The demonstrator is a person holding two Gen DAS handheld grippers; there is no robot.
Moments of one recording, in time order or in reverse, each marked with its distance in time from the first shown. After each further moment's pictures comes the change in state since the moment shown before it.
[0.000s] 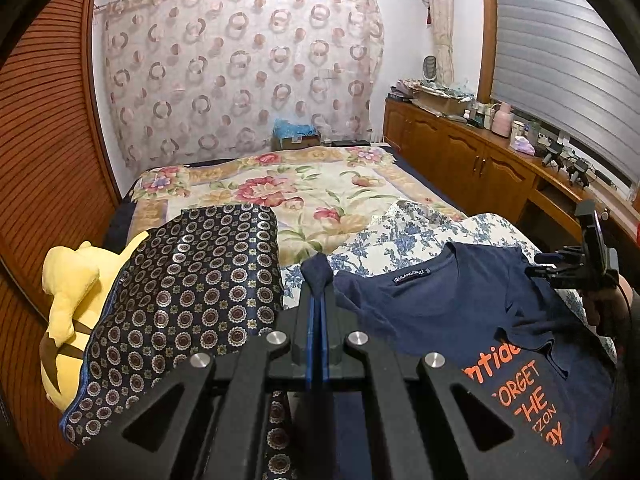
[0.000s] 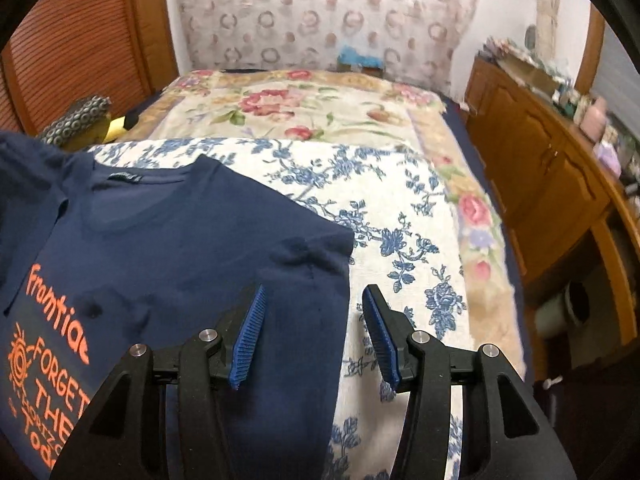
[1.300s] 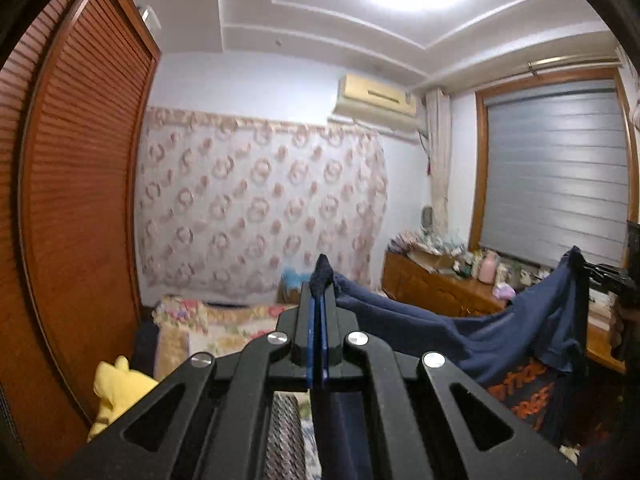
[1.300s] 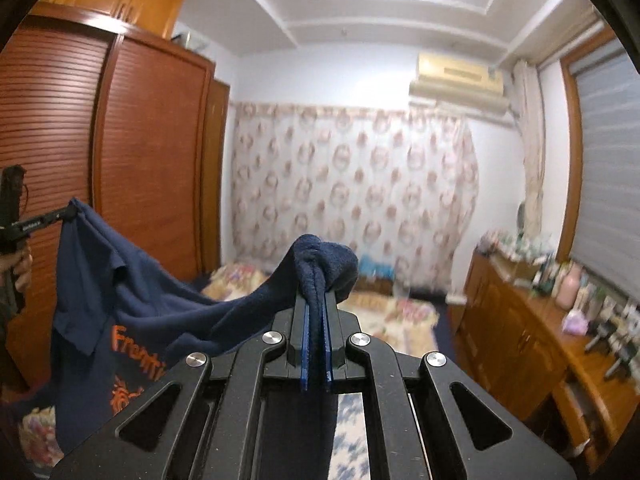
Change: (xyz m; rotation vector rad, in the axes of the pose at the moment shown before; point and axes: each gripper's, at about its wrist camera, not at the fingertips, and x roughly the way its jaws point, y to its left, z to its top) left arm -0.247 0.049 0.135 -0.089 -0.528 0.003; right arm -0.398 0.040 0.105 -0.139 -0.714 0.028
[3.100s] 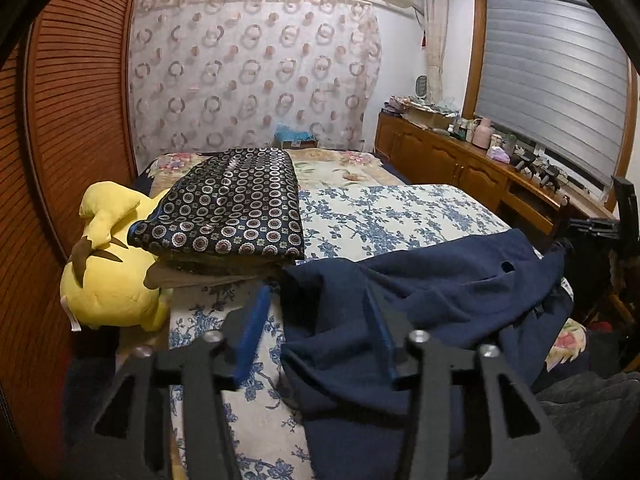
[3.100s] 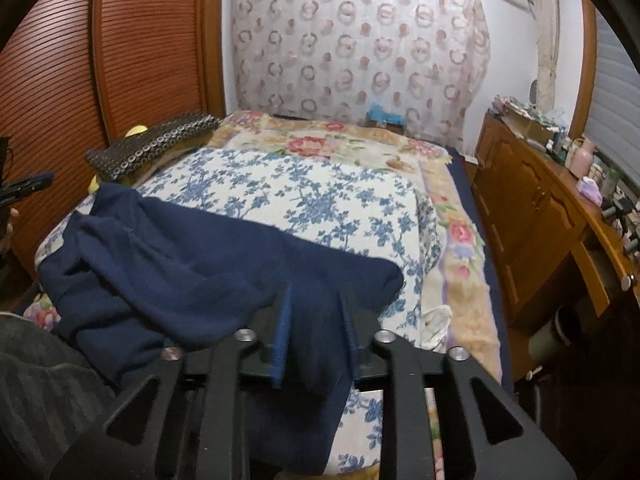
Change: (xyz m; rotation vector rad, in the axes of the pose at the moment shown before) left arm -0.075 -0.023 -0.301 0.019 0.464 -0.029; right arm -0.032 0.017 -0.301 0.046 0.489 0.050
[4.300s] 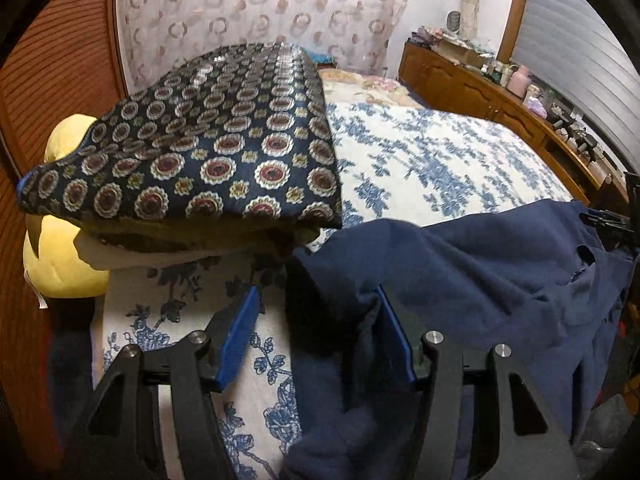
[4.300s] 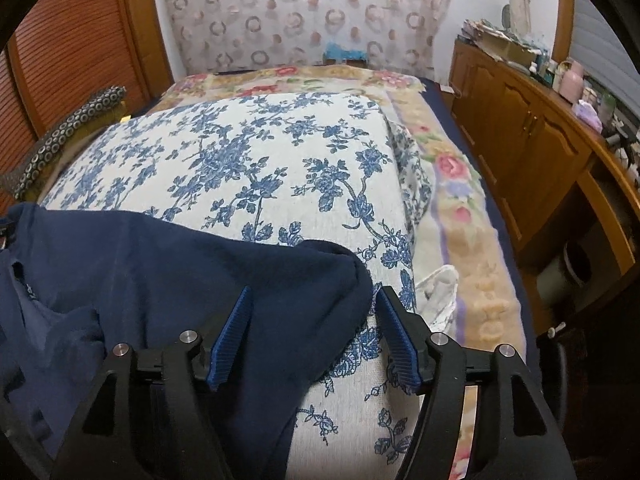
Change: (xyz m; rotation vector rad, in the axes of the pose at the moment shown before) left arm 0.147 0.025 -0.001 -0.058 0.303 0.044; right arm 0.147 -0.073 -0.007 0.176 0.196 -0.046
